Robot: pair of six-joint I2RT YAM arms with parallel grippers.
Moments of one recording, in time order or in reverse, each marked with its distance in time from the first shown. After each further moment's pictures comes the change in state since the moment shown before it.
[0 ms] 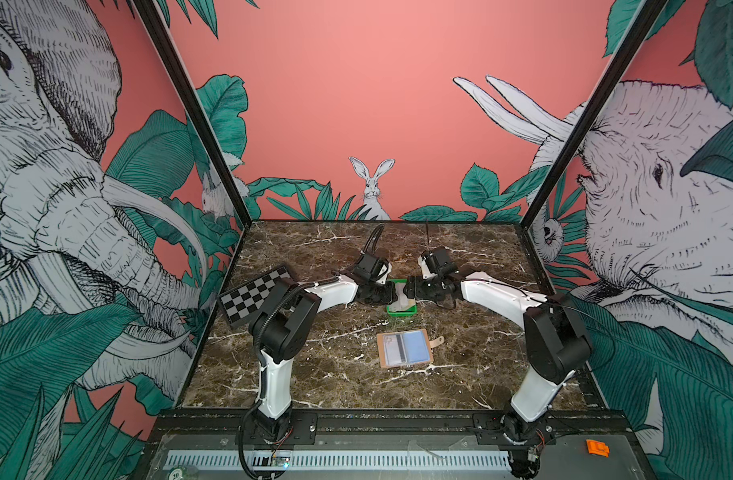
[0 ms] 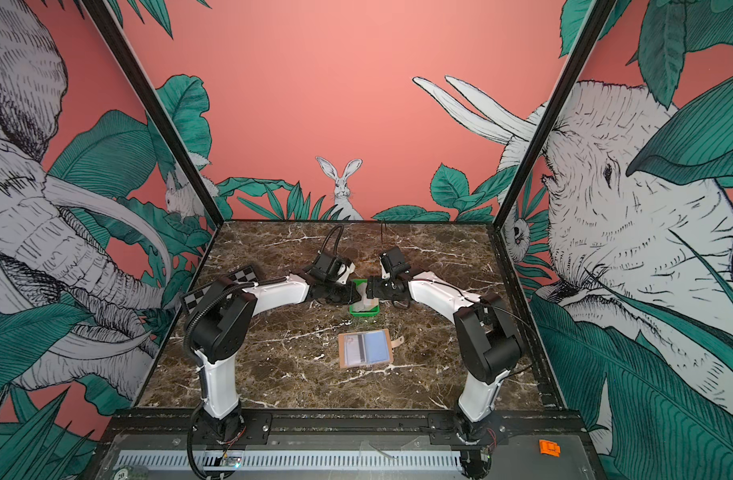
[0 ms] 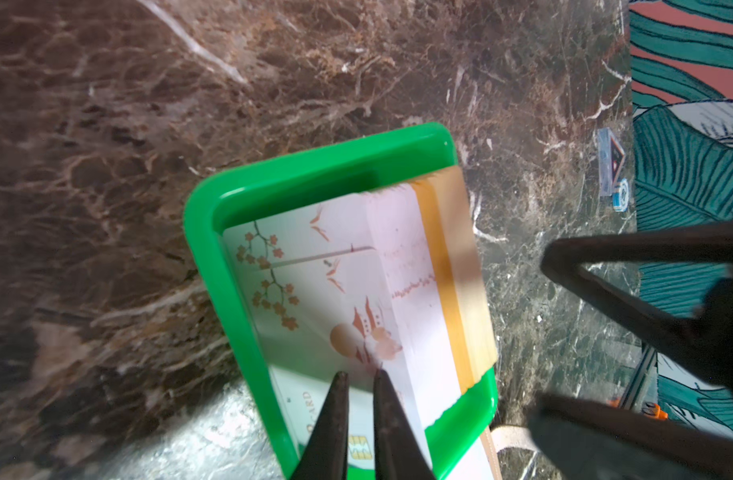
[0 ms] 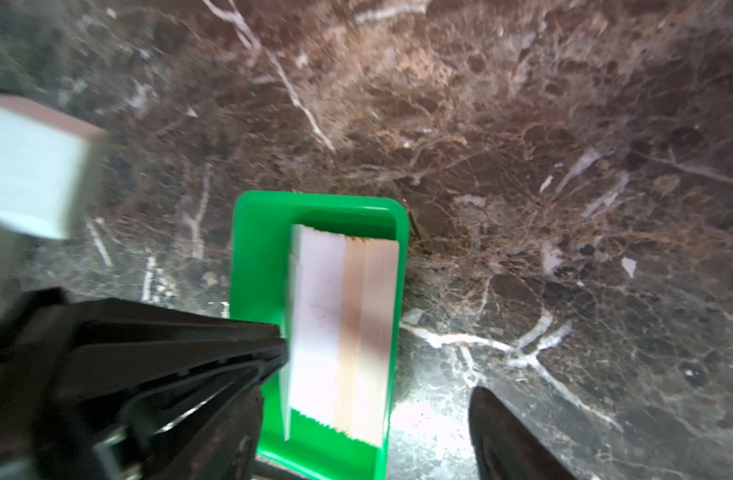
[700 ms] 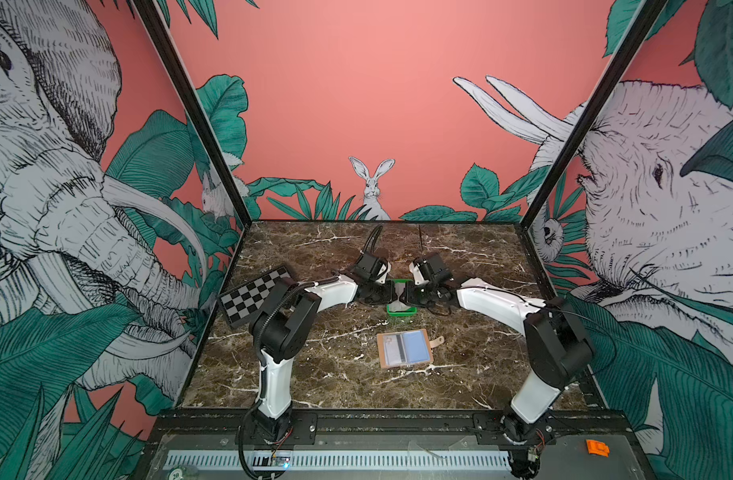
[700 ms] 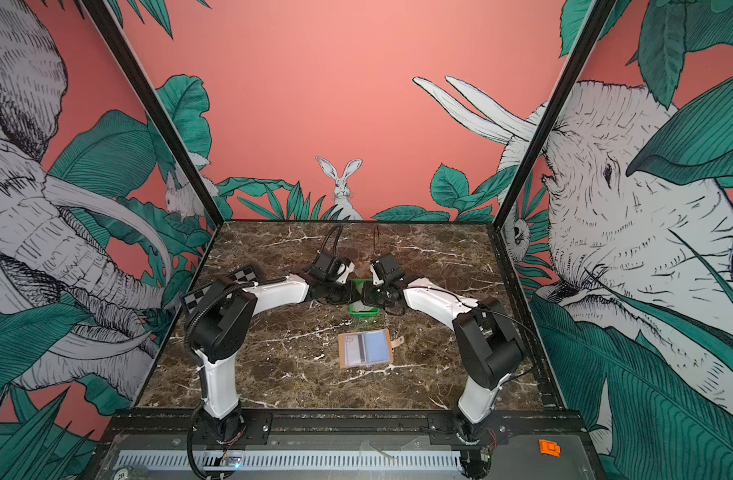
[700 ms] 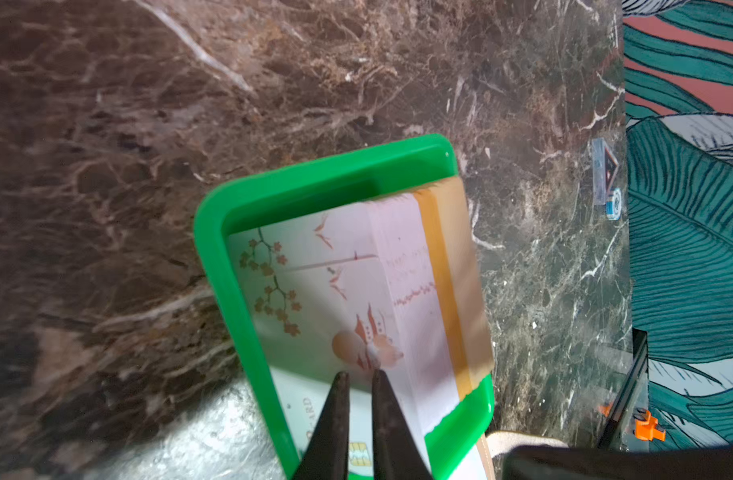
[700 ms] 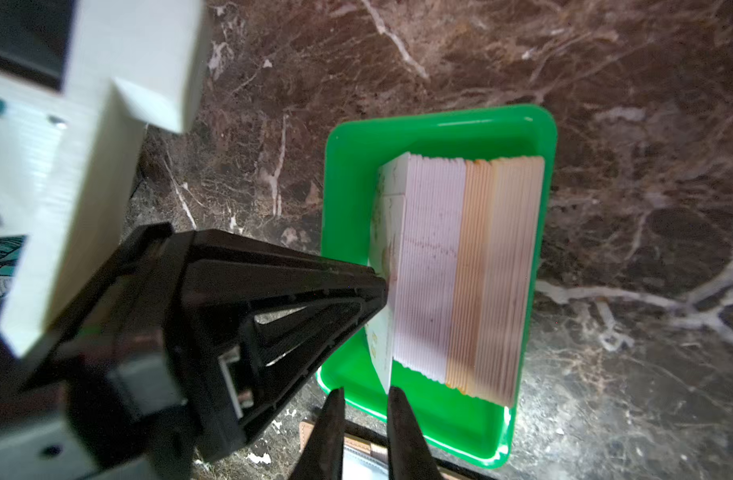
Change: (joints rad) left arm 0.000 0.002 -0.001 0.011 0.003 -0.017; right arm 0.073 0.004 -0.042 0.057 -0.103 0.147
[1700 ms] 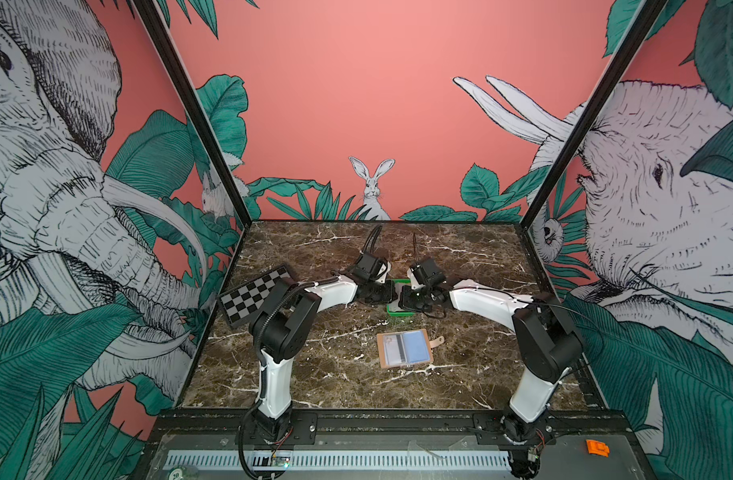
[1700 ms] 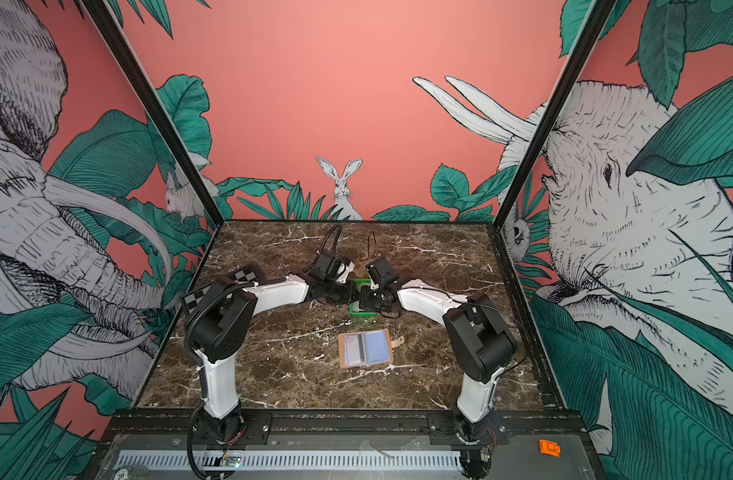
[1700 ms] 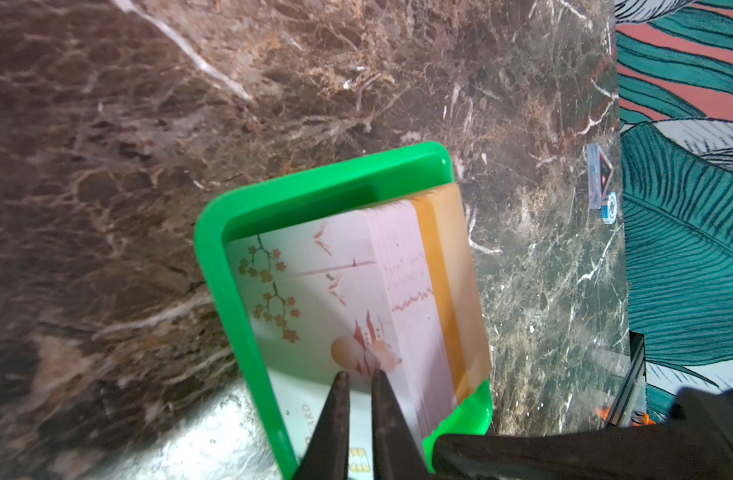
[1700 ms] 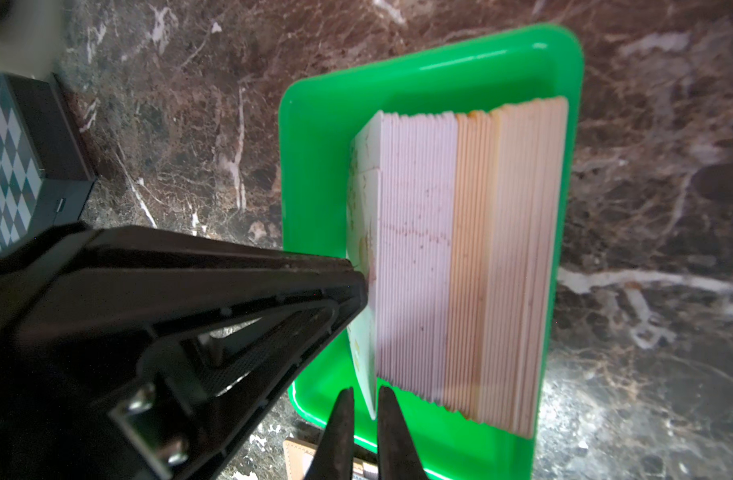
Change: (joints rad) left arm 0.000 0.000 -0.007 0.022 0.001 -0.004; right arm 0.028 0.052 0.000 0.005 0.026 0.047
